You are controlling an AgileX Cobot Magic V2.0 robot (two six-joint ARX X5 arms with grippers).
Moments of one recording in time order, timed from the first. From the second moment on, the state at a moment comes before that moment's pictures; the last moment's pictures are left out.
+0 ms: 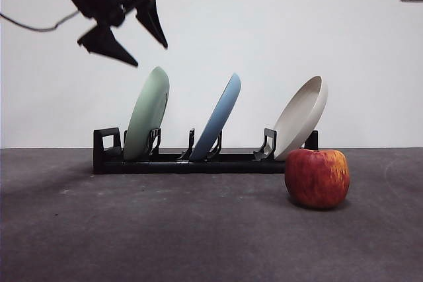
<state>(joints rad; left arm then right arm) -0.20 1.95 1.88 -0.66 0.42 -0.12 0.04 0.94 0.99 -0.47 -0.42 0.14</state>
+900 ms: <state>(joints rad) -0.23 2.03 1.88 -0.62 0.42 -0.11 0.04 0.94 0.99 -0.48 -0.42 0.14</state>
